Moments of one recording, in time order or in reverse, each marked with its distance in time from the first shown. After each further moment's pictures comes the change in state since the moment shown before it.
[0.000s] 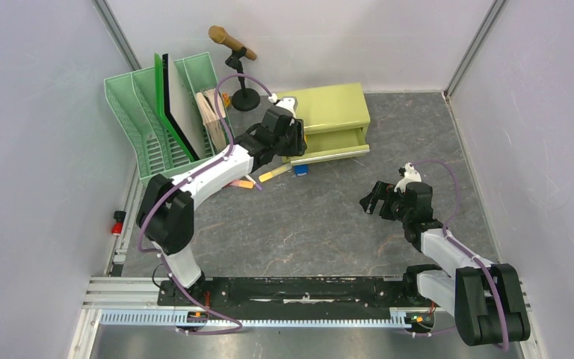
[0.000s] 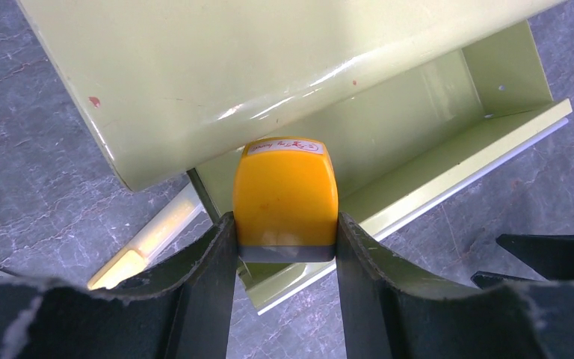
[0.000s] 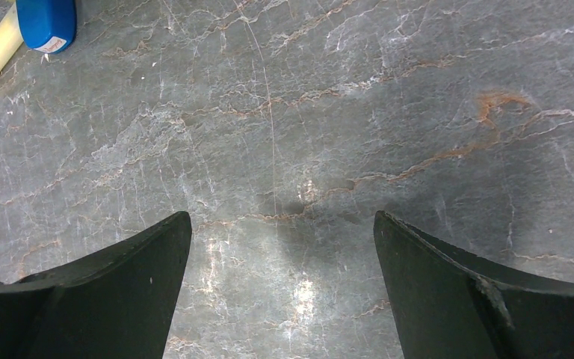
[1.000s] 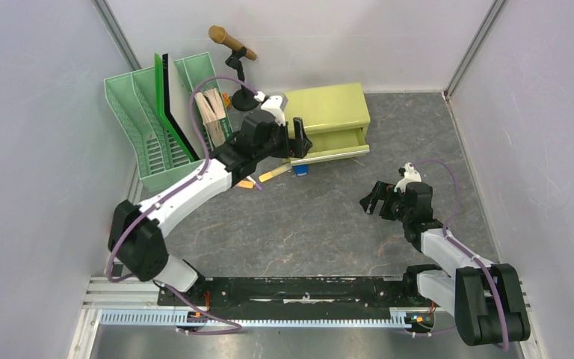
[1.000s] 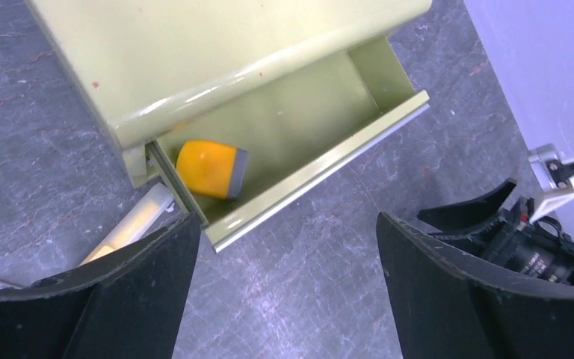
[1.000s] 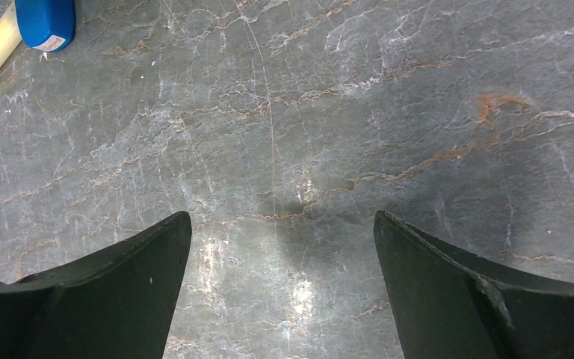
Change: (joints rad) left arm -0.014 -0.214 -0.121 0.086 0.080 -0.007; right arm 0.000 0.000 0.000 0.000 -0.001 -0.006
